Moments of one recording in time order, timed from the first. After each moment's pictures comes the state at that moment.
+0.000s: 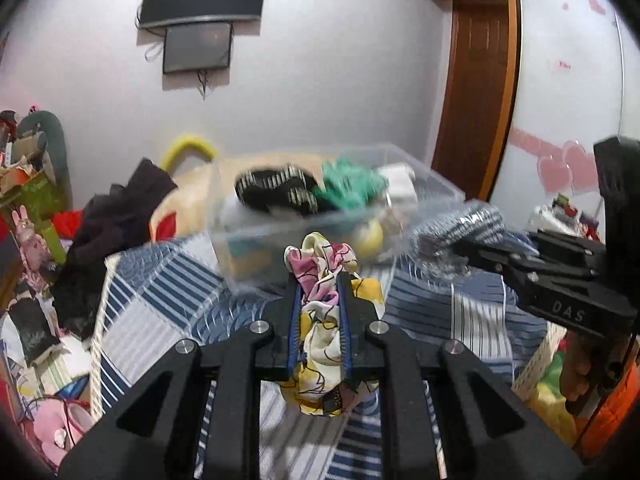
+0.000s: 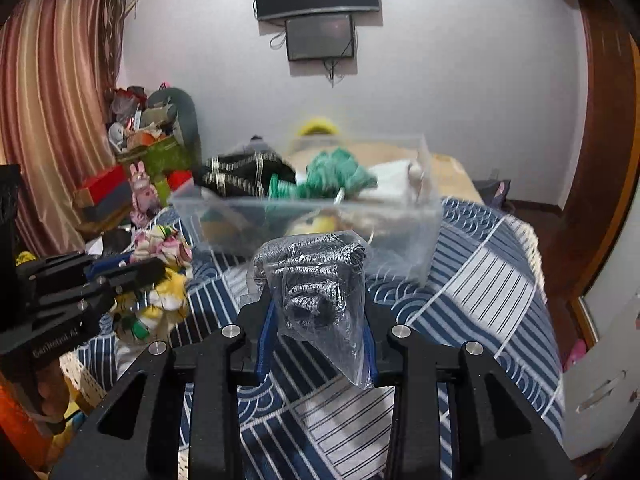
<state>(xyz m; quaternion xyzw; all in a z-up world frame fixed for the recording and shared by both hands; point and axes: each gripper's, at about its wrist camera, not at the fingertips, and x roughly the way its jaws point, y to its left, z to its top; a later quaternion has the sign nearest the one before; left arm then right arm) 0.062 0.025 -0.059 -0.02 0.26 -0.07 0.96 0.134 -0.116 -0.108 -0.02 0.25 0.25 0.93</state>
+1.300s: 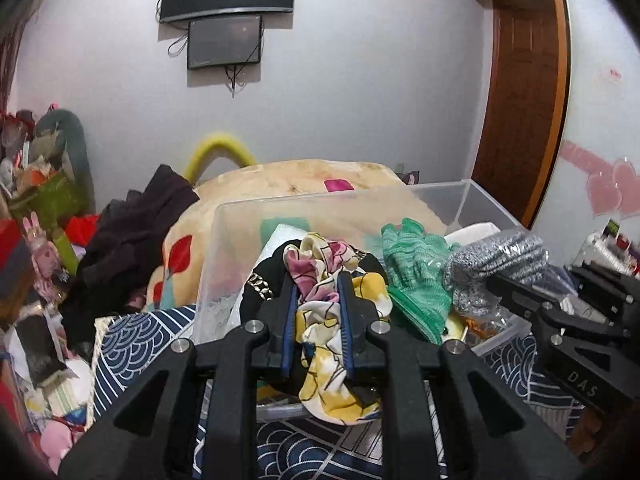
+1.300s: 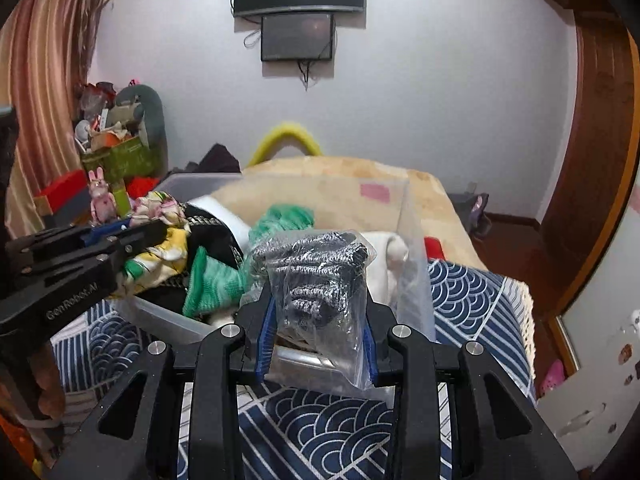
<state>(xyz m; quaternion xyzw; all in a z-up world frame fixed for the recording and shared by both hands) 0.187 0.031 -0.063 -0.01 0.27 0.00 0.96 0.219 -0.086 -0.103 -0.05 0.26 0.20 0.94</state>
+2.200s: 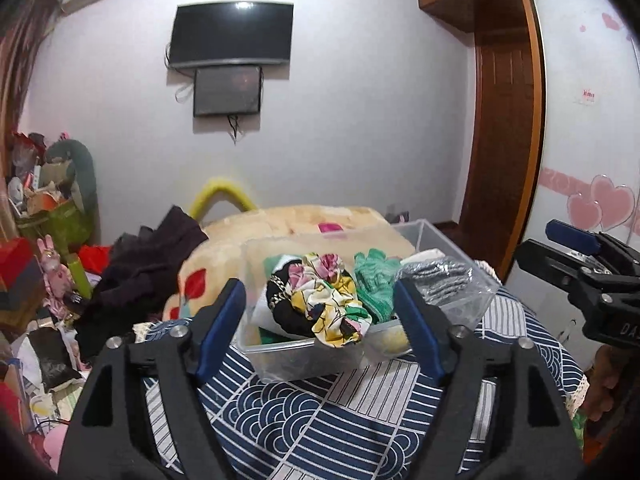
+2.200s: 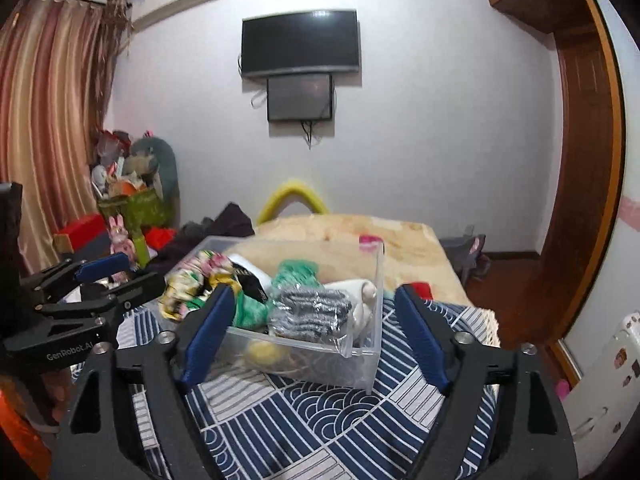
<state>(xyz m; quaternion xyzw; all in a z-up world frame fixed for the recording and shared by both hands) 0.084 0.032 -0.015 -0.02 0.18 -0.01 0.98 0.150 -0.131 -0.050 -0.01 0.15 0.21 0.97</state>
